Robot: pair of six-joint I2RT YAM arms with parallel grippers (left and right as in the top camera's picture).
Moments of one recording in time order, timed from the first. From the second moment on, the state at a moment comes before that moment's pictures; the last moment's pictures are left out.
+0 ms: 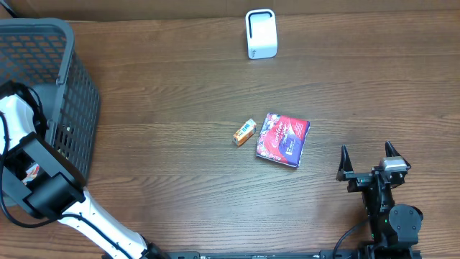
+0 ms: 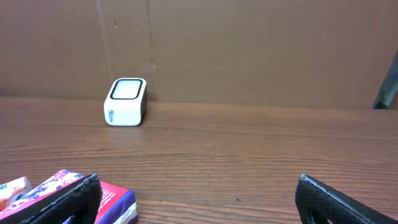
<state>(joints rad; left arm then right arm) 0.68 2.21 1.78 -1.20 -0.30 -0.15 0.01 0.01 0.02 -0.03 -0.06 -0.01</state>
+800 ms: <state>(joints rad) 0.68 2.26 2.50 -1.61 -0.01 -0.14 0.01 0.01 0.02 -0.04 -0.06 -0.01</state>
